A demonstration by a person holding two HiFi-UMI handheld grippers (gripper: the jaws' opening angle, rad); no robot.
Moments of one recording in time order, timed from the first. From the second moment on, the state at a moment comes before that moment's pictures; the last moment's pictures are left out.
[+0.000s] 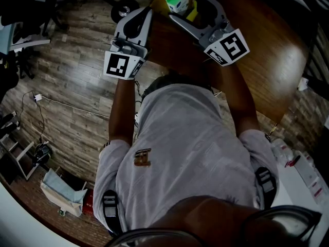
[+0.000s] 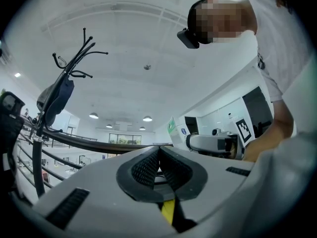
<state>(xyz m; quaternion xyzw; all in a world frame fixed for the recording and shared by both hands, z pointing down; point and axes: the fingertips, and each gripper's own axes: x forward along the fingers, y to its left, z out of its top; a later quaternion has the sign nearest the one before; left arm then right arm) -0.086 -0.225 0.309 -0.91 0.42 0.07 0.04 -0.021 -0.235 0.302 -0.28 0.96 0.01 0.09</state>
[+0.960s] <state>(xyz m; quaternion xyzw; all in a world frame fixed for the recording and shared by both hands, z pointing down) -0.079 -0.224 0.299 -0.91 0.41 0.07 0.05 -0.019 -0.231 0.301 -0.29 0.95 0.02 0.10</state>
